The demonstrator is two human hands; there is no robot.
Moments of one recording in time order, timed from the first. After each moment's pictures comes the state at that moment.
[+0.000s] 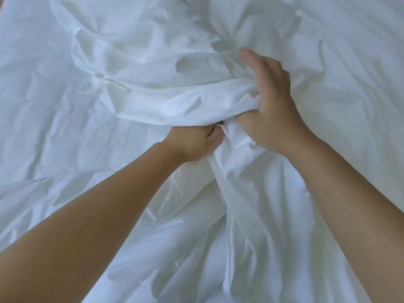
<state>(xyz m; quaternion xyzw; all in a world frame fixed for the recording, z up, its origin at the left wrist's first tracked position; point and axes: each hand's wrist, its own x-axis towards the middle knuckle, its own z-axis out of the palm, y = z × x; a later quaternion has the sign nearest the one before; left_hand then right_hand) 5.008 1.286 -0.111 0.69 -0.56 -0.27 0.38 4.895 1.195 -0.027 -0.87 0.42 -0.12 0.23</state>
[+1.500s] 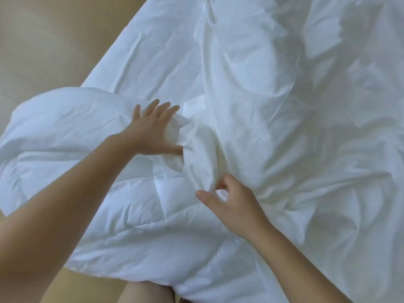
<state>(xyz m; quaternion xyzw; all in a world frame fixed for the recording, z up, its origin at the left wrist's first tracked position) 5.106 1.551 -0.108 0.84 -0.43 -0.31 0.09 4.893 1.459 -0.006 -0.80 0.38 0.23 0.41</state>
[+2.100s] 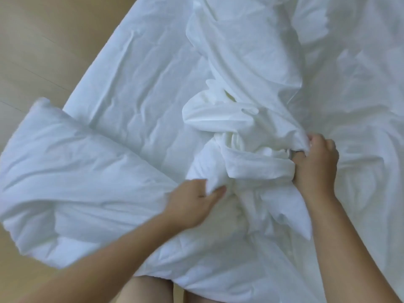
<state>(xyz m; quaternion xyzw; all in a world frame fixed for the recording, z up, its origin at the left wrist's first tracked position) 4.947 1.567 -0.043 0.77 -0.25 -0.47 0.34 4.851 1.357 -0.008 -0.82 0.56 -0.04 0.14</state>
